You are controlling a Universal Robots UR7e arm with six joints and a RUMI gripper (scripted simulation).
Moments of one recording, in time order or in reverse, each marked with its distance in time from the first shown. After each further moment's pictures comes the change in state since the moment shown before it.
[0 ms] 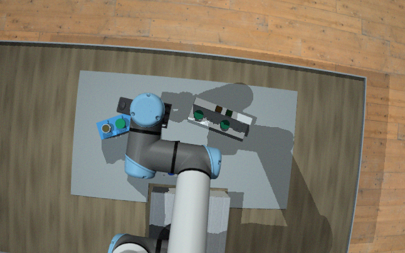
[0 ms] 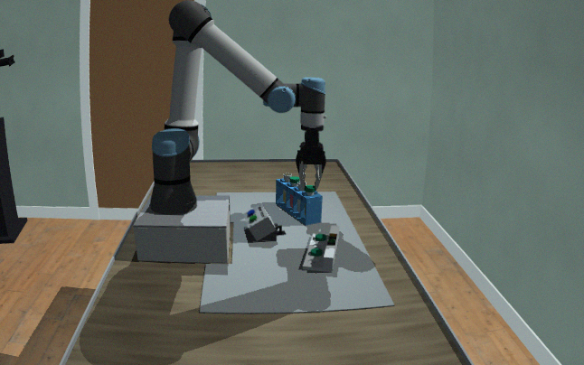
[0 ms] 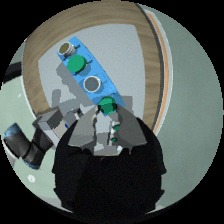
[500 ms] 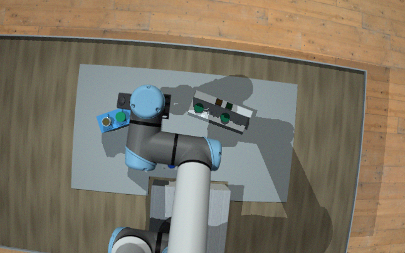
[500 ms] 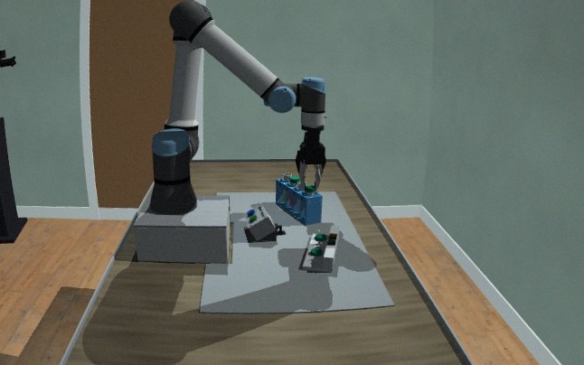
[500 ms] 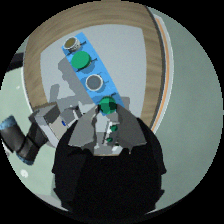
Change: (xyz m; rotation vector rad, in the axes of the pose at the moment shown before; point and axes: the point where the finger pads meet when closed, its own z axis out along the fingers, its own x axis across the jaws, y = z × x) arm 0.000 0.000 0.000 -0.003 0.001 -0.098
